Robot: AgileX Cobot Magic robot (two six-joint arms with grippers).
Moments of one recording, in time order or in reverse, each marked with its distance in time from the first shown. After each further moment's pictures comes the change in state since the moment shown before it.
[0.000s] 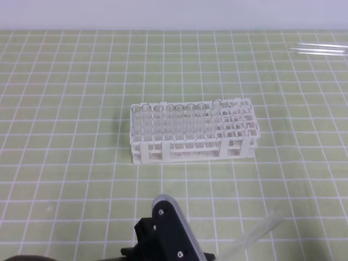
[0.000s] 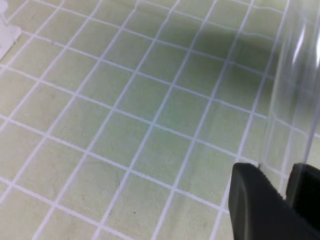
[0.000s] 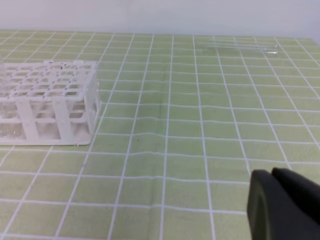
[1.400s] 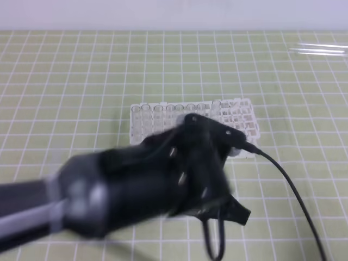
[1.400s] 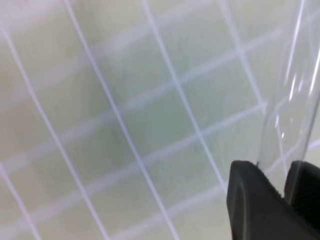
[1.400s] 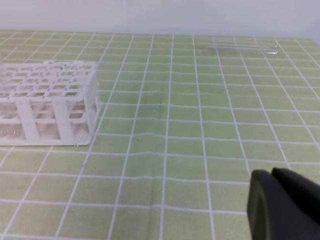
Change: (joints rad) left arm 0.061 0.445 -0.690 -0.711 0.880 0.320; right arm 0.000 -0.001 0.000 0.000 0.000 0.000
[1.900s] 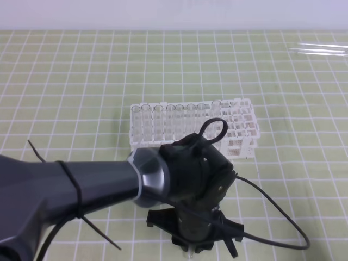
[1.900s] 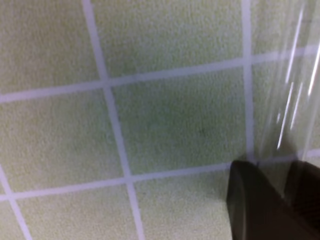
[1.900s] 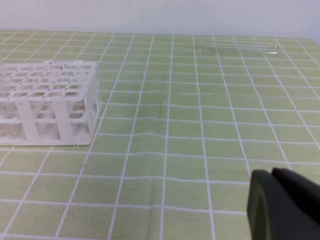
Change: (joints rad) left arm 0.105 0.251 -0.092 -0.367 0.132 -0.023; right arm 0.000 0.000 0.000 0.000 0.000 0.000
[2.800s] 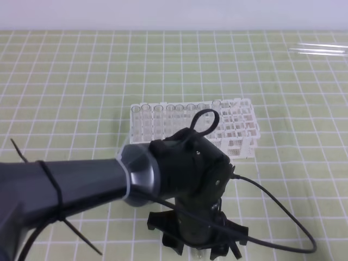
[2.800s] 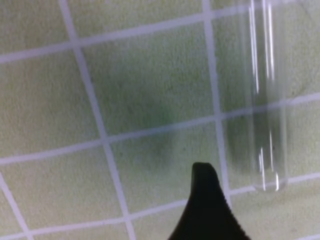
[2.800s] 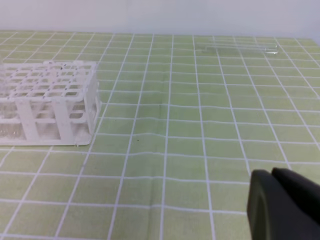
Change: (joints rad) left arm 0.000 -0.053 0.012 -0.081 0.020 0.060; right arm 0.000 0.000 0.000 0.000 0.000 0.000
